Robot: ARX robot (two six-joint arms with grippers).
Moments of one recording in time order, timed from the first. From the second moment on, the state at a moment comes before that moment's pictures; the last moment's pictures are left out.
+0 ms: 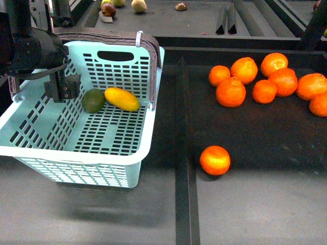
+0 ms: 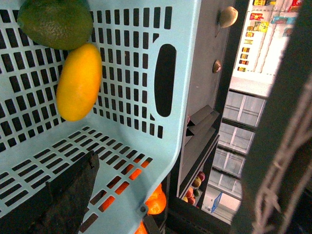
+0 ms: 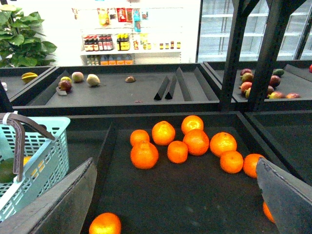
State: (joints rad) left arm -0.11 2.13 1.07 0.60 -0.10 -1.62; right arm 0.00 0.00 0.01 0.00 0.00 0.00
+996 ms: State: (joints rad) left arm 0.45 1.14 0.86 0.13 0.27 -1.30; right arm 0.00 0.00 0.01 0.00 0.00 0.00
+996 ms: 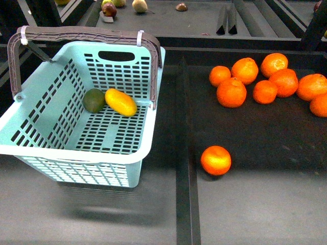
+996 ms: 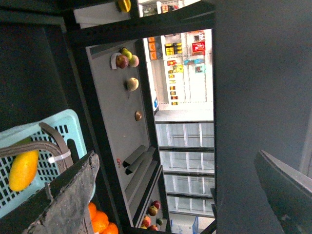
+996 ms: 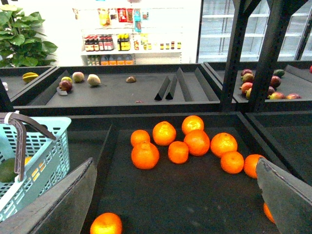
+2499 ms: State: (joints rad) left arm 0.00 0.26 0.04 0.22 0.00 -0.01; right arm 0.00 0.00 0.01 0.00 0.00 0.00
